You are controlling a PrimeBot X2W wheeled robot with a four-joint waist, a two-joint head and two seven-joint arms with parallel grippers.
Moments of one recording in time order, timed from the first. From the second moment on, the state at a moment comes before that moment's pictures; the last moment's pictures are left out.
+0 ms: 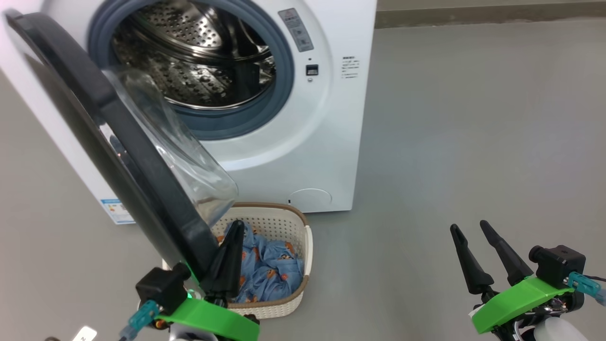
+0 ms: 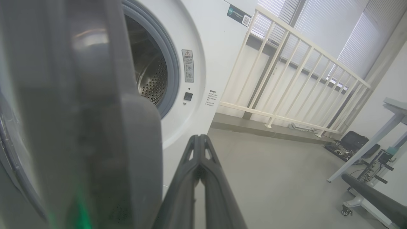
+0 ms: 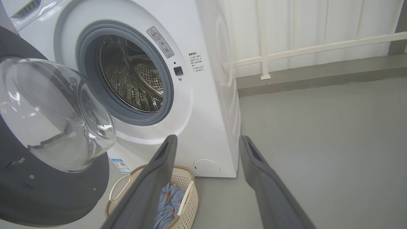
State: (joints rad) left arm -0.20 0.05 -0.35 0.28 -0.53 0.01 -0.23; right arm -0.14 -0.29 0.29 0.32 0.62 0.13 -0.25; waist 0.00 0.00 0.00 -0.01
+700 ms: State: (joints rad) left arm -0.10 0.11 -0.31 0.17 -0.54 0.08 -0.21; right arm -0.13 -0.28 0.27 0.33 0.62 0.13 -0.25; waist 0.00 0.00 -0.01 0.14
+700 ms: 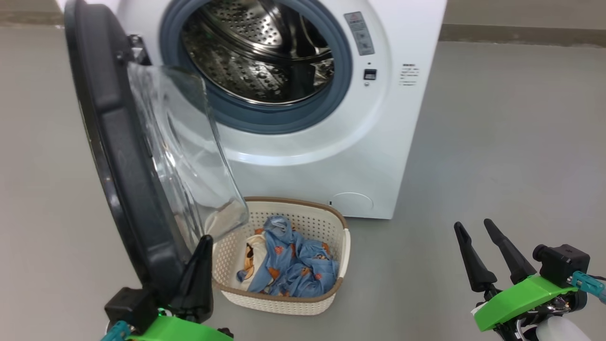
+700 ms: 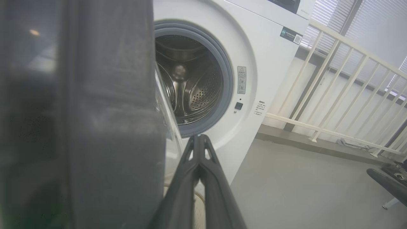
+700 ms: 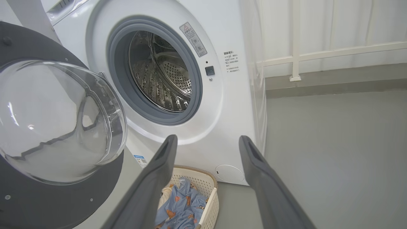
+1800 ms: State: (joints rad) left arm -0.19 0.27 -0.17 0.22 -0.64 0.14 -0.02; right arm -0.13 -0.25 0.26 0.33 0.62 0.13 -0.25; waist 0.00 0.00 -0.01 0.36
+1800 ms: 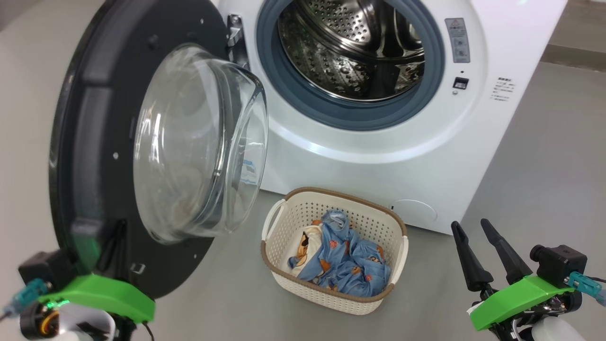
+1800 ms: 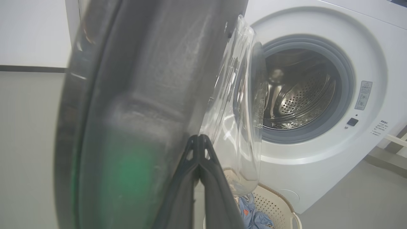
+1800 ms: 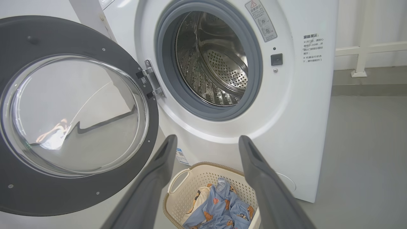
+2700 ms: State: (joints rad) left arm -0.59 0.39 -0.14 0.72 -0.65 0.04 -0.01; right arm -0.19 -0.28 0.23 0.31 0.61 0.13 -0.25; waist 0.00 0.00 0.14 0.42
